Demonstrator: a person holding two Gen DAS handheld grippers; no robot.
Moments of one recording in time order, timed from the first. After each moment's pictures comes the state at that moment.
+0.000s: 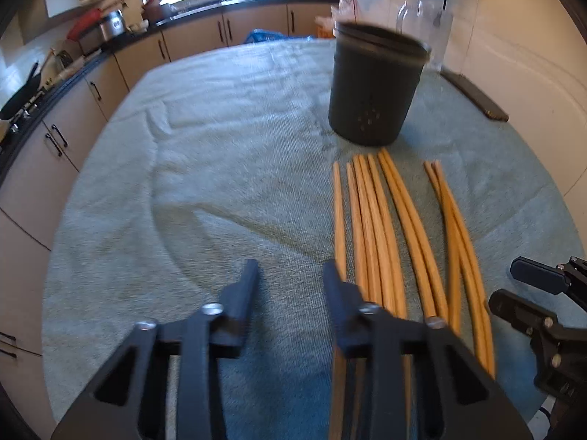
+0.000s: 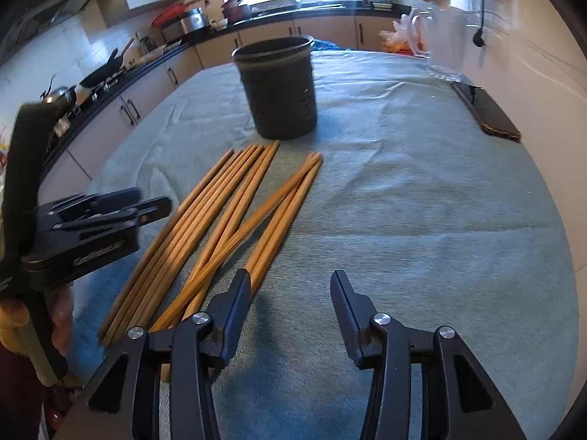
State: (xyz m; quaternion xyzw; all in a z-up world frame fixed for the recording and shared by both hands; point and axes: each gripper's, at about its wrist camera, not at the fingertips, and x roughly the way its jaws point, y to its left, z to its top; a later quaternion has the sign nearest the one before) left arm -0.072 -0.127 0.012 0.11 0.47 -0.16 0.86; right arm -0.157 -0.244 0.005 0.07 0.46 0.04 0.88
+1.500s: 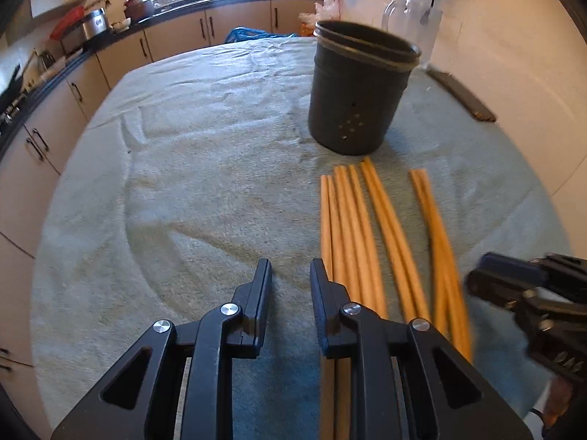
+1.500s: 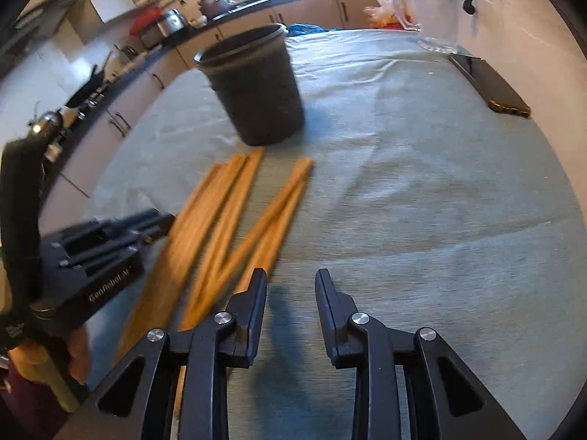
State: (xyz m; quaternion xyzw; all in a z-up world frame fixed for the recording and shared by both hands) left arm -0.051 -0.136 0.014 0.09 0.47 -0.20 0.85; right arm -0.127 -0.256 0.006 0.13 0.48 0.04 0.86
